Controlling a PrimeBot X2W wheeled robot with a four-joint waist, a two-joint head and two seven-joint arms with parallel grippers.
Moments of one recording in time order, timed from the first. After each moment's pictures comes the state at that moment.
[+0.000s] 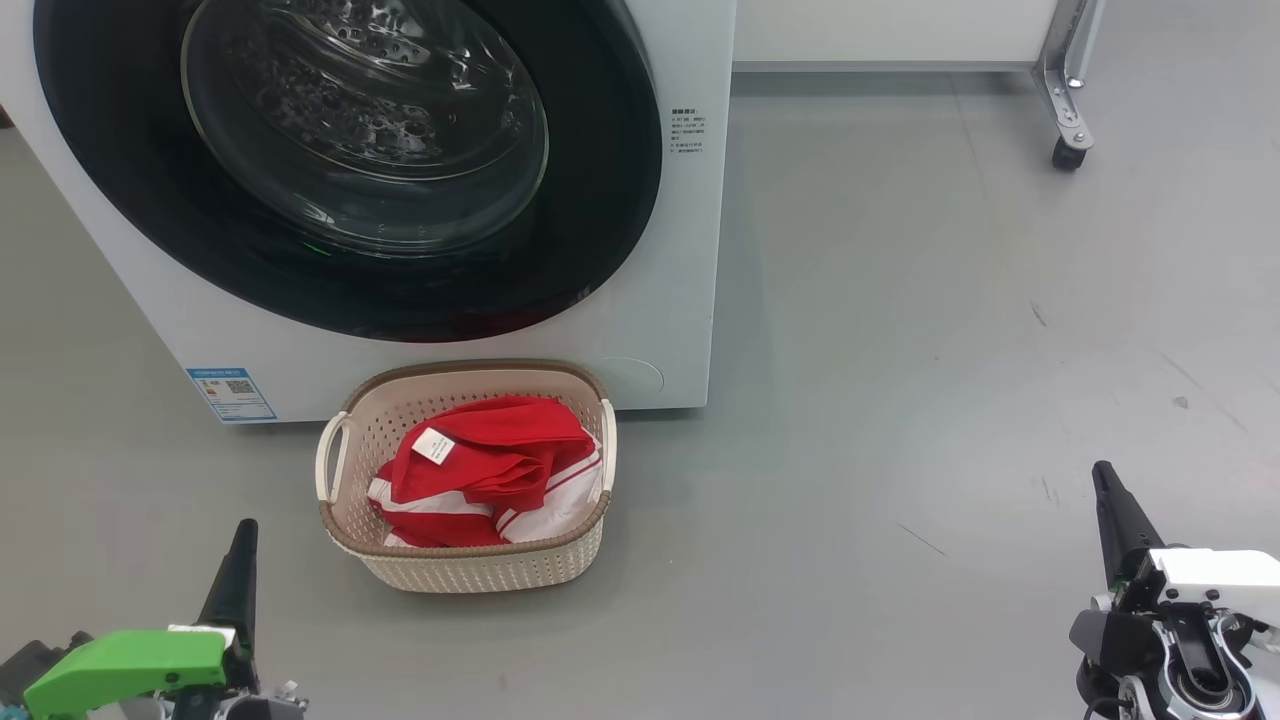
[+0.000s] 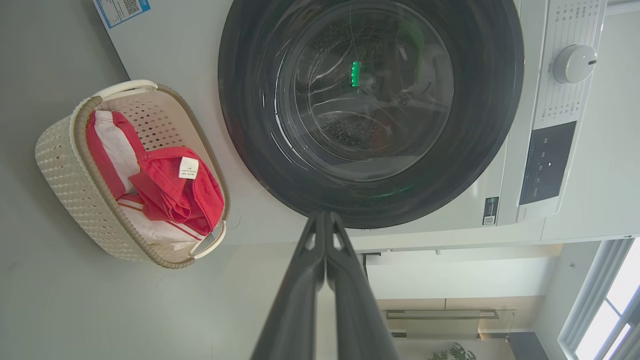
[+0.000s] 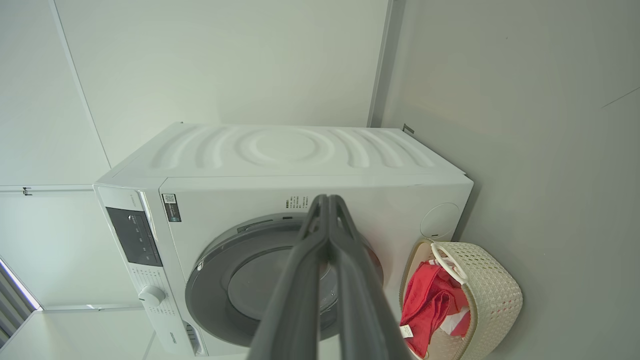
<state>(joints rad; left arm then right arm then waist) -0.04 0.09 -0.02 0.27 -1.68 -0.12 0.03 -0.06 -0.04 -0.14 0.28 1.60 0.12 0.12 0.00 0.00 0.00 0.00</state>
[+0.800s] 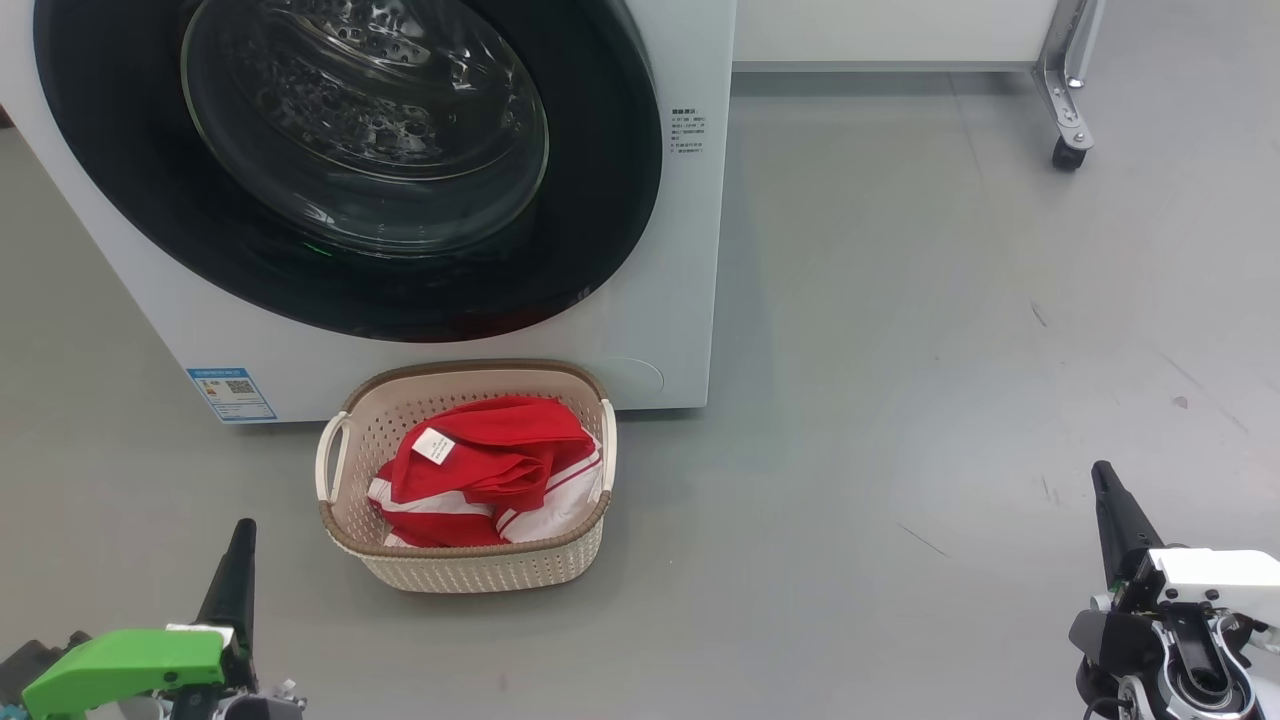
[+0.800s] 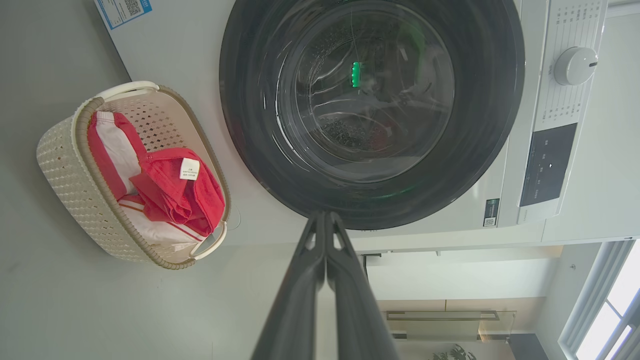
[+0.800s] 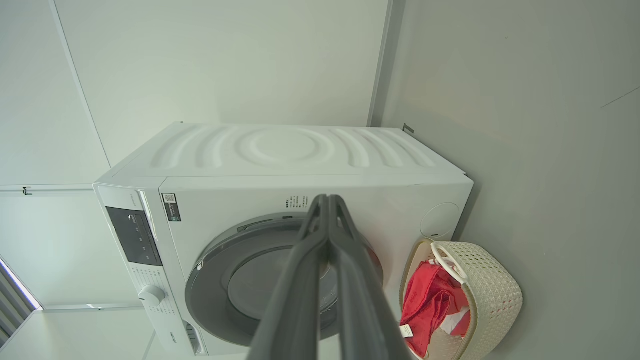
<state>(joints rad) -0.05 0.09 -0.01 0.27 -1.68 -0.12 0.04 -0.06 -0.04 -0.14 0.28 1.60 0.12 0.12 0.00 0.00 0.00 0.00</state>
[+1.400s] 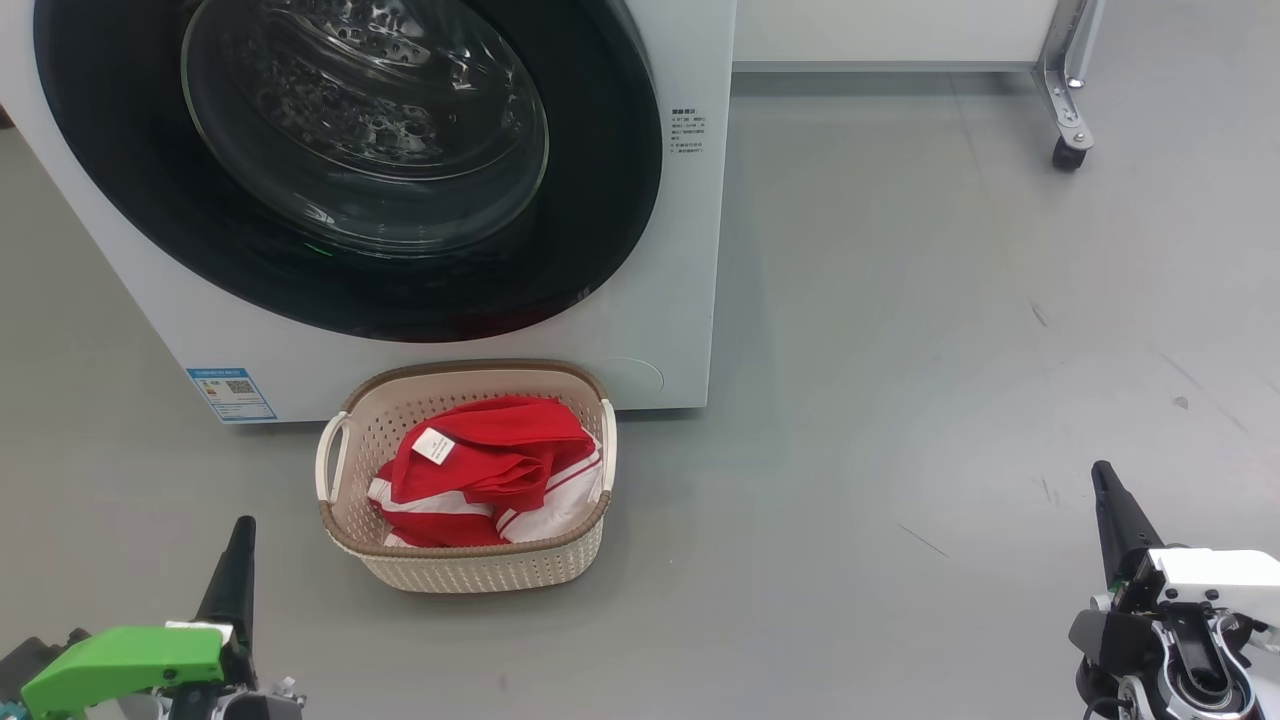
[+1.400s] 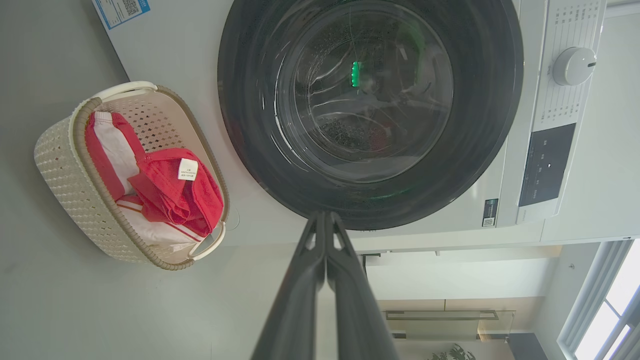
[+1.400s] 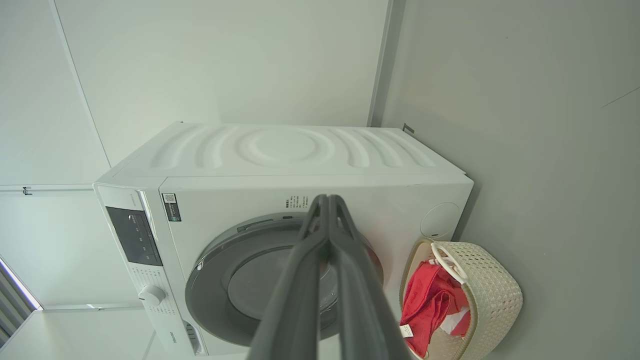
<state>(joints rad) -0.05 0.09 -0.01 0.28 -1.68 -0.12 0.04 -0.06 -0.04 -0.14 0.28 1.60 0.12 0.12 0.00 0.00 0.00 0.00</state>
